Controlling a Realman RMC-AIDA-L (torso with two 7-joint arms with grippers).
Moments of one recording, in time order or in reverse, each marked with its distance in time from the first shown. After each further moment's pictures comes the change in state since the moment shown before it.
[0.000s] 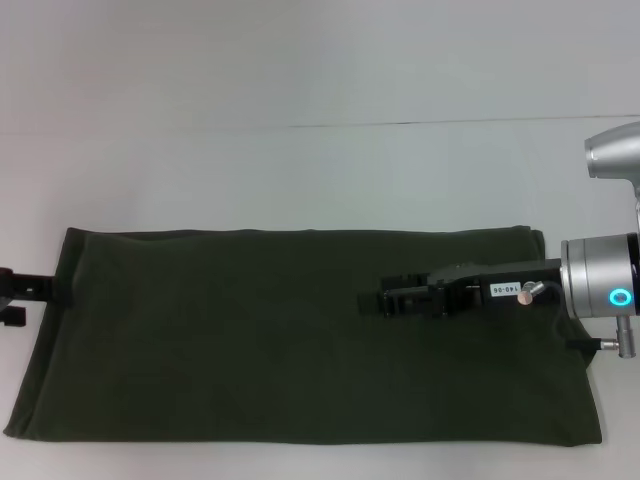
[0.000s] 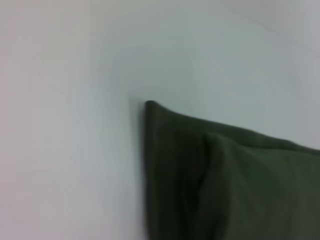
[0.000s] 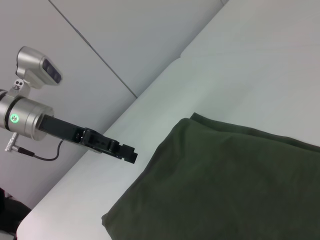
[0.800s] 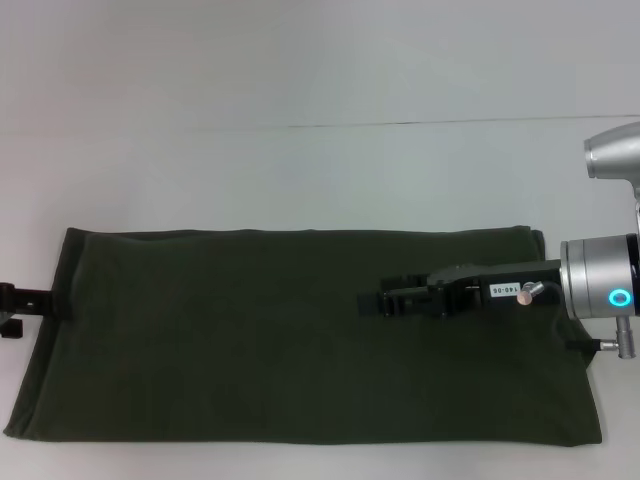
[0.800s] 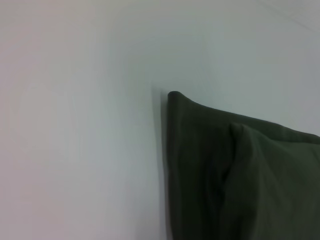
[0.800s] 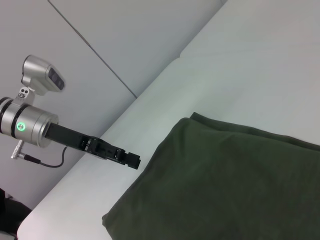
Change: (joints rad) left arm 0.010 -0.012 0.009 -0.024 0.027 -0.065 0.019; right arm 0.000 0.001 0.000 0.001 0.000 0.001 0.005
